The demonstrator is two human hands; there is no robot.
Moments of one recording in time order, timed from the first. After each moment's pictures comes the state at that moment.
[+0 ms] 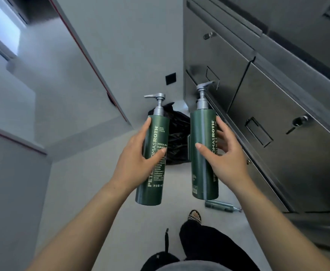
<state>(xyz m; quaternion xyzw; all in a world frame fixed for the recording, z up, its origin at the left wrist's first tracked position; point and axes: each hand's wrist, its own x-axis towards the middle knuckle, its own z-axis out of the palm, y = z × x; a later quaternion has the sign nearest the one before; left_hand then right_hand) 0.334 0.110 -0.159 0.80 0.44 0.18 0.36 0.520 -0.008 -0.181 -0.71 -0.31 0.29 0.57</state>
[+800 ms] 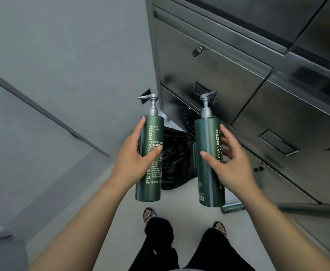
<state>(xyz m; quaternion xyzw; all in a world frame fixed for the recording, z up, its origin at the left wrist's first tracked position) 0.398 0.420 -0.193 0.82 0.31 0.10 0.46 0.522 0.212 -0.202 -0.80 -0.16 0.17 0.55</state>
